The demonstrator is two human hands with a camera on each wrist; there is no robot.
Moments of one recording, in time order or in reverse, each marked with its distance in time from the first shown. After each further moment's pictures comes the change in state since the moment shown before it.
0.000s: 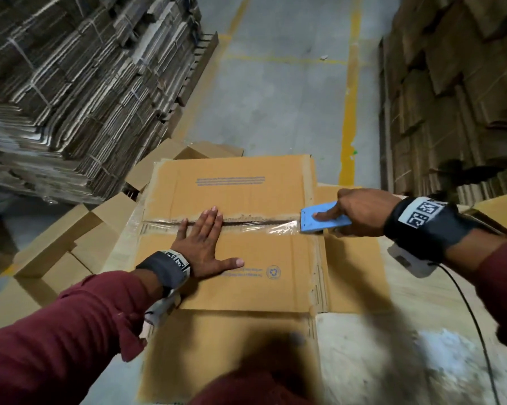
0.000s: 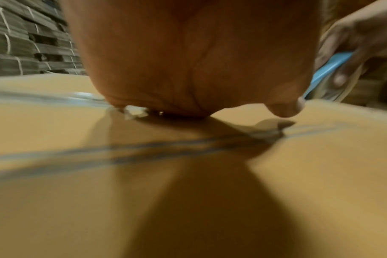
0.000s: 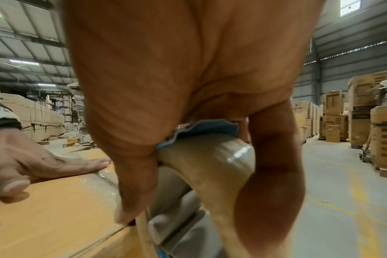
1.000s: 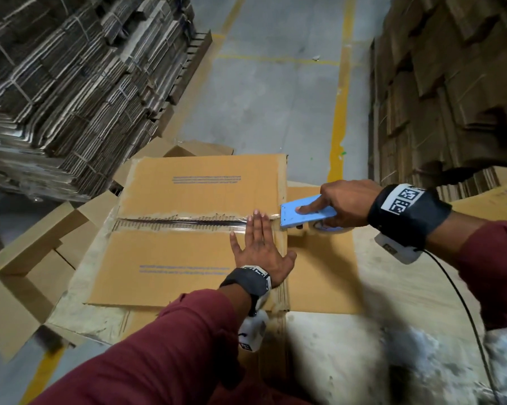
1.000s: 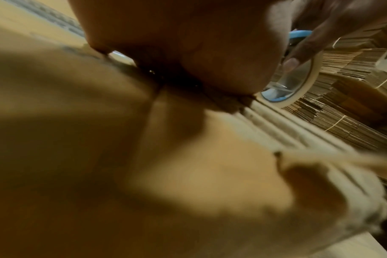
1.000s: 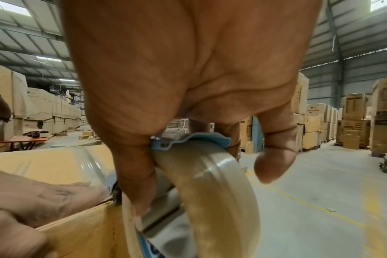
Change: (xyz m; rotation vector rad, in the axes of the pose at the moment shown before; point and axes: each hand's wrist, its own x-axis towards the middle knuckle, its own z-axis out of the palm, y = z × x) left_hand 0.025 0.218 0.011 -0.305 0.182 -0.135; right_hand -0.016 0.048 0.004 0.022 0.060 -0.039
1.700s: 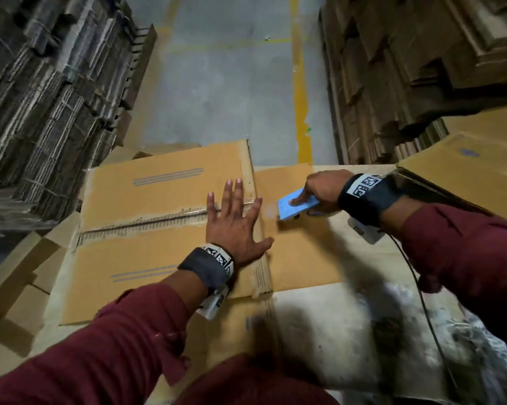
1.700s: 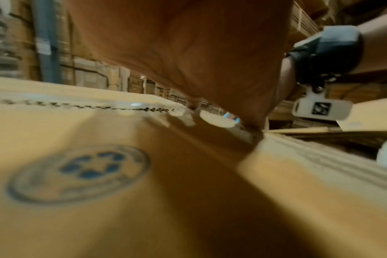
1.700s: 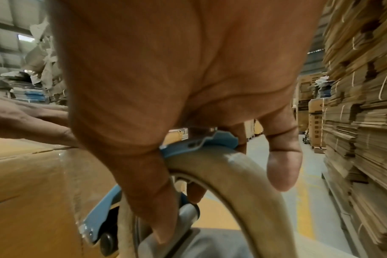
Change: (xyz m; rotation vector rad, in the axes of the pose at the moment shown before) left_hand 0.015 0.009 -0.031 0.438 0.180 0.364; right_hand -0.020 0.032 0.058 0.096 -0.140 0.133
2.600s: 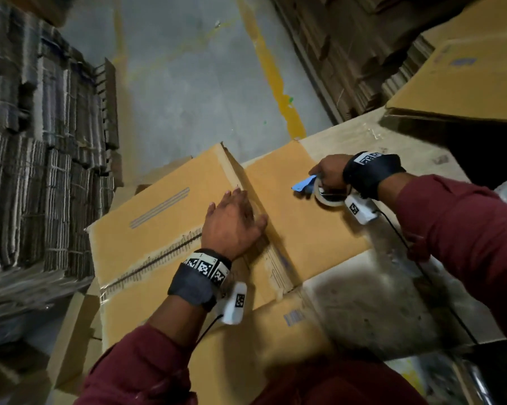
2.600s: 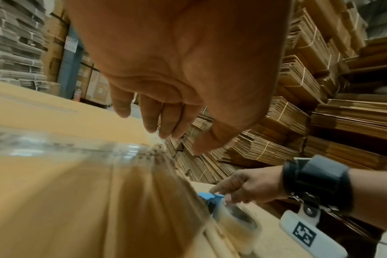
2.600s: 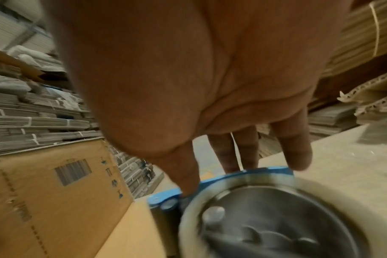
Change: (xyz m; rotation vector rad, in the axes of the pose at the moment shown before) left_hand 0.019 -0.009 -0.052 -0.288 -0.094 0.072; right_hand 0.025 0.032 0.085 0.674 0.020 0.394
